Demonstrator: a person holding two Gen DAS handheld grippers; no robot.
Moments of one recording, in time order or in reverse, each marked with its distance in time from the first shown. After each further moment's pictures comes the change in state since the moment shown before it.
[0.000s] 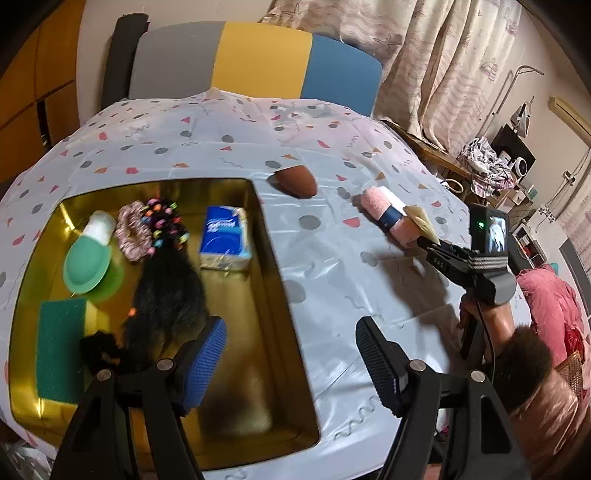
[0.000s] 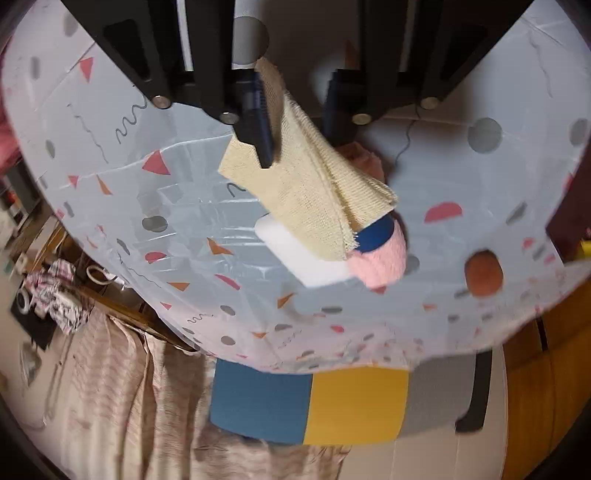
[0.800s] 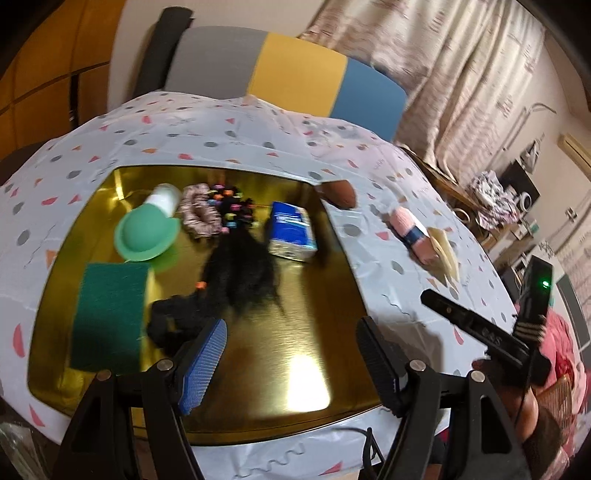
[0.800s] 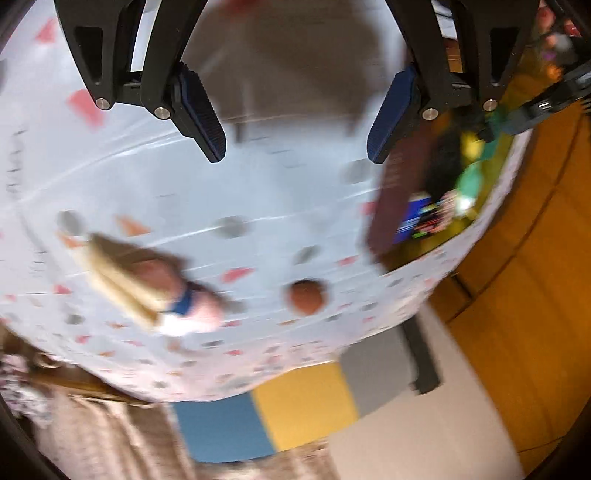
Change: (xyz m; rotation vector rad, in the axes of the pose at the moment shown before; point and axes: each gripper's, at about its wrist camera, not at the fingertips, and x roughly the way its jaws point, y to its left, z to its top) left arm -0.031 0.067 -0.031 -0.101 -0.067 -0.012; right arm -0.094 0.100 -0.054 0.259 0.062 0.351
